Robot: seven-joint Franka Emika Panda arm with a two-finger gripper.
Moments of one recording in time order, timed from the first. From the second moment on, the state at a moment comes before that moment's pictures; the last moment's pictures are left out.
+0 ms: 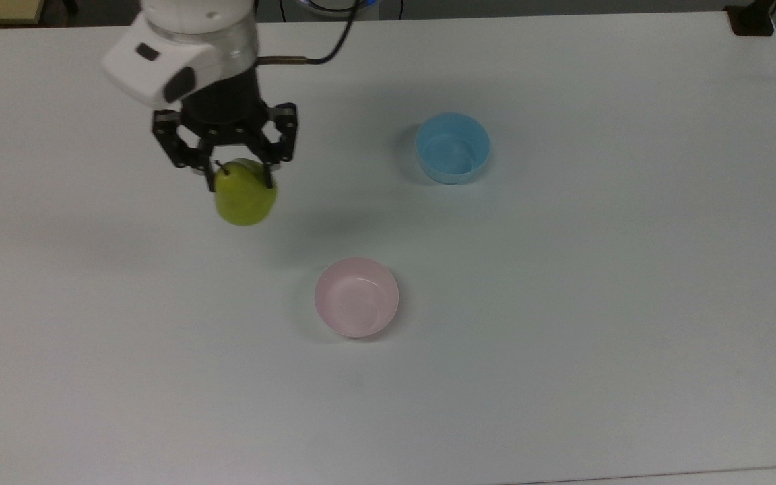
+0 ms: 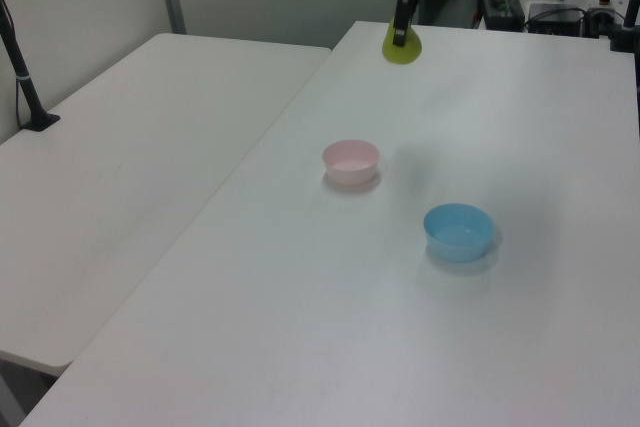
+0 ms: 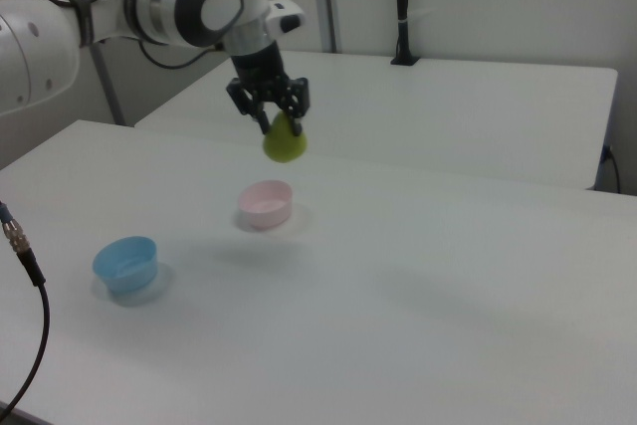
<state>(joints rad) 0.06 0.36 -0.14 -1.34 0.02 1.90 -0.22</state>
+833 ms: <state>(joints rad) 0.21 0.50 -0.14 -1.41 0.02 2.15 -0.10</state>
